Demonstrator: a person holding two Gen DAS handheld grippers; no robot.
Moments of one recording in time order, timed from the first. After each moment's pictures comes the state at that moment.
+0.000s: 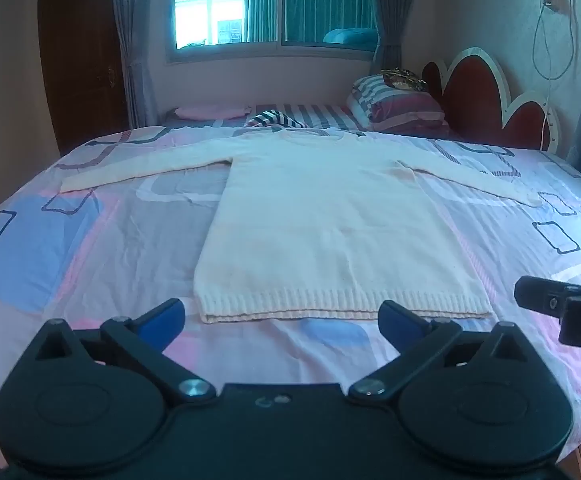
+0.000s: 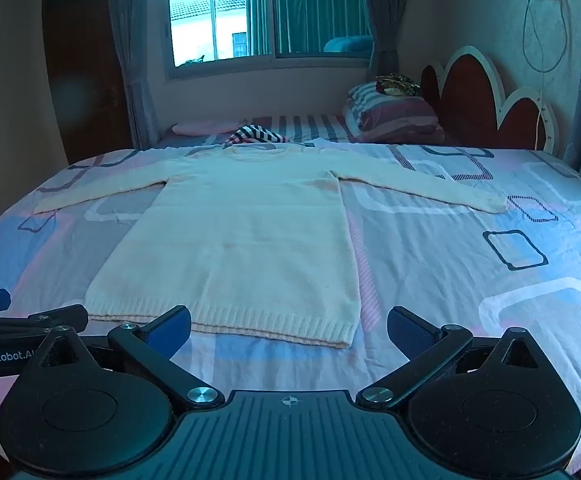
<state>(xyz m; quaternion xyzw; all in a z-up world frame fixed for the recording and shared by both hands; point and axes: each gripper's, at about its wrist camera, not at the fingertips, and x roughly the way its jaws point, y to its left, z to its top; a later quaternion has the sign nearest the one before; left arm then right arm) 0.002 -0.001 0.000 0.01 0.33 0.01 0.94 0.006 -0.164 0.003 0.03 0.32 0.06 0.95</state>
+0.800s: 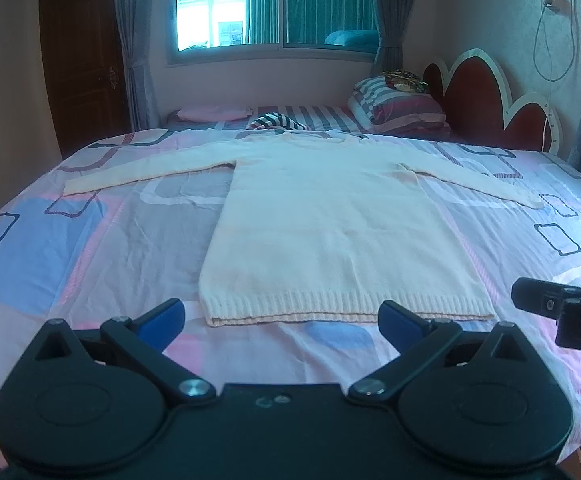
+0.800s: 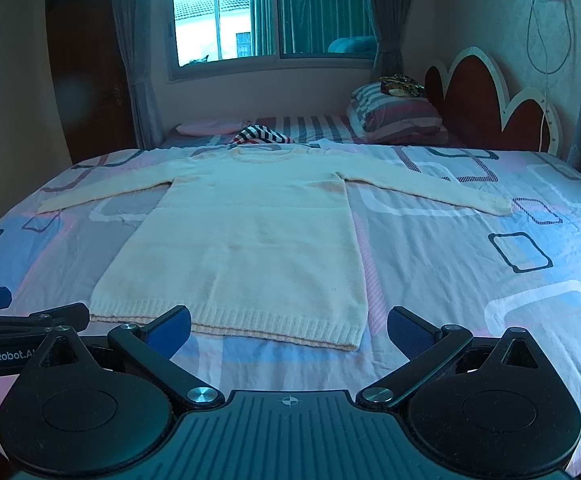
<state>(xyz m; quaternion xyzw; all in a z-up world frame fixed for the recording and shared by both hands) 0.000 -0.002 0.002 0.01 0.33 0.02 0.94 0.009 -0.162 0.000 0.03 0.32 0.06 0.95</state>
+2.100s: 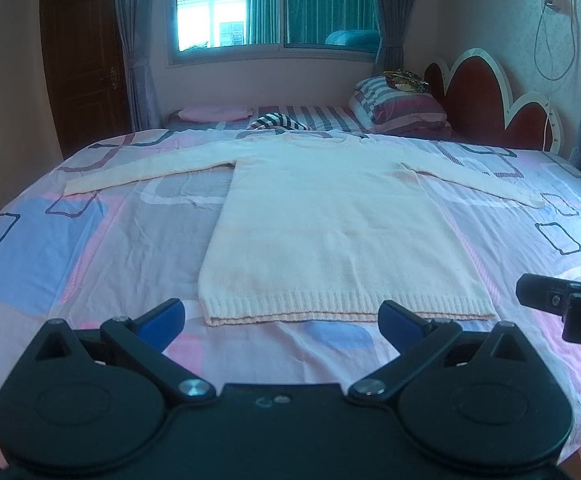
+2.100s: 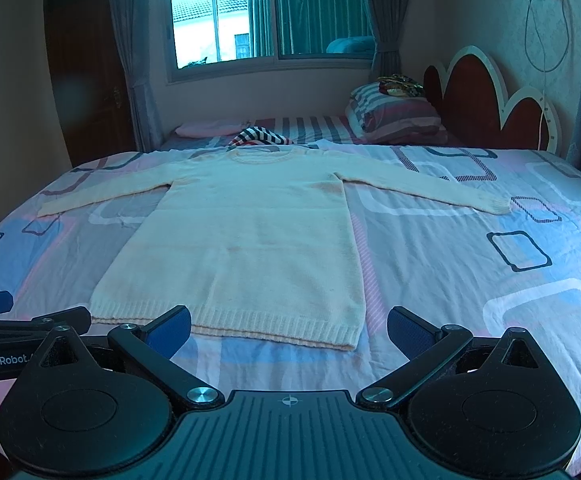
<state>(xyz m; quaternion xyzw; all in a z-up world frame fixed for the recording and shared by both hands) -0.001 0.001 0.002 0.01 0.33 0.02 0.94 0.008 -0.164 0.004 0.03 0.31 0.06 0.95</state>
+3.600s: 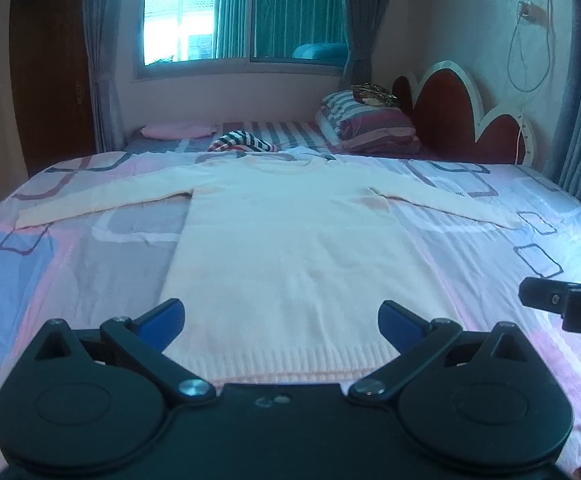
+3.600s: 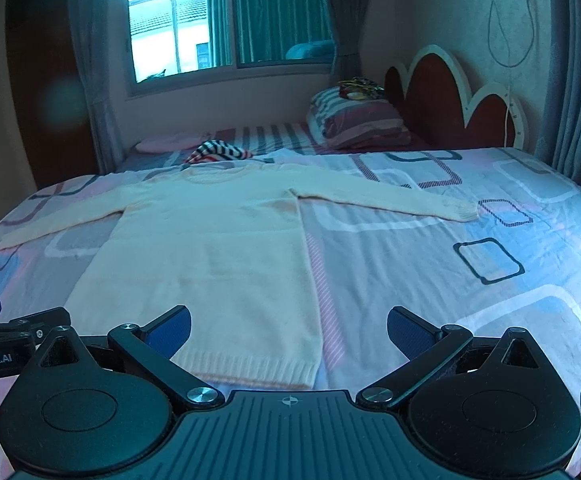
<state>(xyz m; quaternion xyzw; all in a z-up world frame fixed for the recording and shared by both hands) 0.057 -0.013 0.006 0.00 0.31 -0.04 0.95 0.046 -0.193 0.012 0.05 0.31 0.00 0.95</state>
